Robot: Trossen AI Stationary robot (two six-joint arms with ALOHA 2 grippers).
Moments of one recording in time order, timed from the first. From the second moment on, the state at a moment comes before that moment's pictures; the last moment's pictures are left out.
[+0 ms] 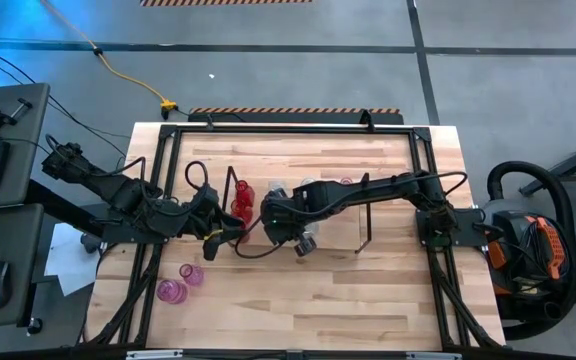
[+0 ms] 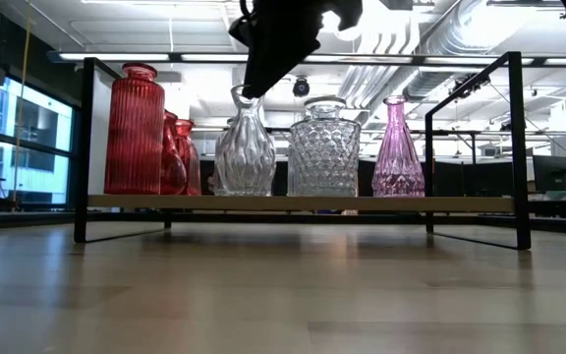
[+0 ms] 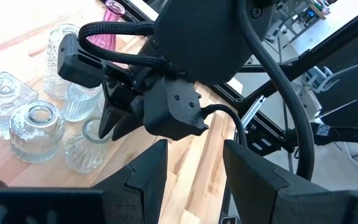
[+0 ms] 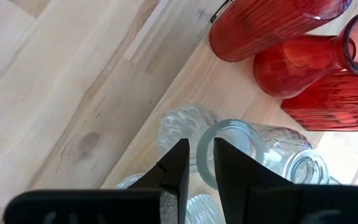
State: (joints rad) left arm -0.50 1.09 1.16 -0.56 -0.48 -0.90; right arm 0.13 2.08 1.98 -1.02 0.05 -0.50
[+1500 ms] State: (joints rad) left arm -0.50 1.09 1.16 -0.53 -0.48 -0.89; right arm 0.12 2.08 1.98 -1.00 0.07 -0.40
